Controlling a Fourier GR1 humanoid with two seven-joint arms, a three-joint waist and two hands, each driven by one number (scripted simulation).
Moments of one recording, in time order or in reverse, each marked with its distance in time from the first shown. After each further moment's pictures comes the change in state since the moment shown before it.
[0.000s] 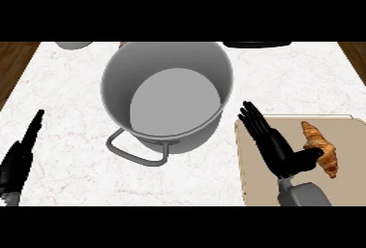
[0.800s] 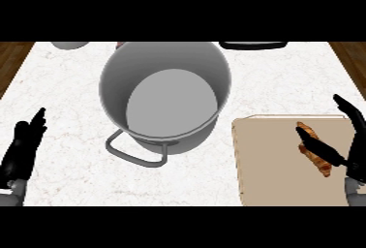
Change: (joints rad) left arm -0.060 -0.057 0.051 -0.001 0.103 -0.010 0.291; right arm 0.090 -0.233 -0.228 -0.092 0.515 -0.682 0.005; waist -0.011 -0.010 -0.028
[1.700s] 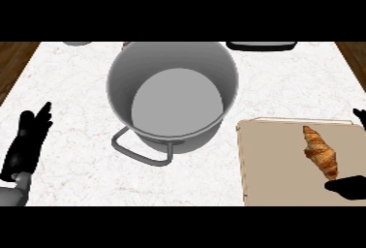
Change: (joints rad) left arm -0.038 -0.014 -0.003 -0.046 -0.017 -0.015 0.100; right arm 0.112 -0.340 0.132 -0.492 0.293 0.545 0.975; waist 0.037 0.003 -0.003
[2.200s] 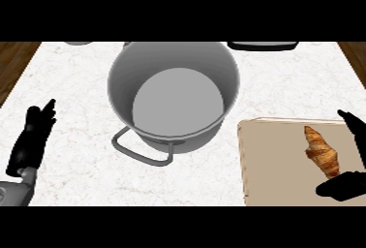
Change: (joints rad) left arm -0.031 -0.035 0.014 0.016 -0.046 -0.014 0.024; right arm -0.119 0.054 0.036 -0.033 -0.086 0.228 0.241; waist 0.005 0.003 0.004
